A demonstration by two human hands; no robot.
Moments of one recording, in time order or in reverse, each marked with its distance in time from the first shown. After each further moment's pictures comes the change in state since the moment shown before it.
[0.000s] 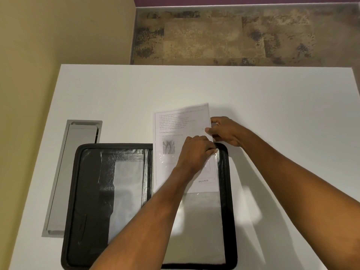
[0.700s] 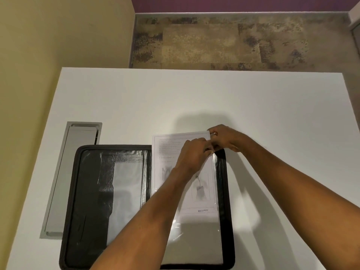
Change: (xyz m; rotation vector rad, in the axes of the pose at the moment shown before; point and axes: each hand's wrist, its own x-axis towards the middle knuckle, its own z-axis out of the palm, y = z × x) left_hand -0.002 0.010 -0.007 -0.070 -0.051 -0.039; right_hand -0.014 0.007 0.001 -0.327 -0.015 0.025
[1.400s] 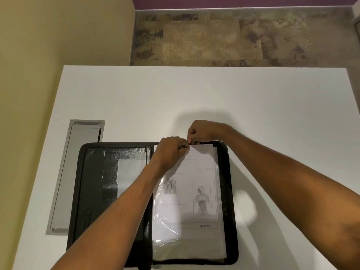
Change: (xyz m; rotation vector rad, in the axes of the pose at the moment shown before) left_hand -0.031 -0.059 -0.060 0.047 -0.063 -0.070; right_hand 0.009 -0.068 0.037 -0.629 -0.161 -0.196
